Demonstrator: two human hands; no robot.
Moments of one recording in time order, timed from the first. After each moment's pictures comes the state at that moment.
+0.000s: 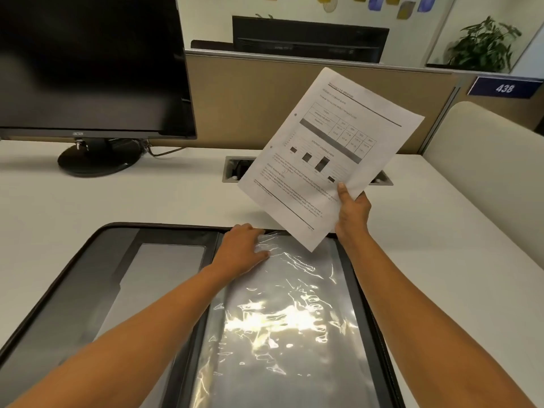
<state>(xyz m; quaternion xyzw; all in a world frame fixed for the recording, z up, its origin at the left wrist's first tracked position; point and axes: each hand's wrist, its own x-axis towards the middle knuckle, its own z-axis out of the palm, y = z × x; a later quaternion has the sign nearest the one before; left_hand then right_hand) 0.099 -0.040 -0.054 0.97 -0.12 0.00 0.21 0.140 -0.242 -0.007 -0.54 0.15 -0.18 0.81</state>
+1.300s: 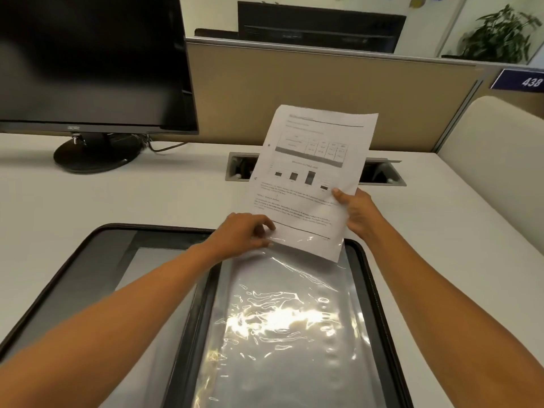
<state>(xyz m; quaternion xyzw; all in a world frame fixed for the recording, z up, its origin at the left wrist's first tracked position) 0.134 -0.021 -0.031 0.94 -0.22 -0.04 0.27 0.184 -0.263 -0.021 -0.61 0.13 0.02 0.78</state>
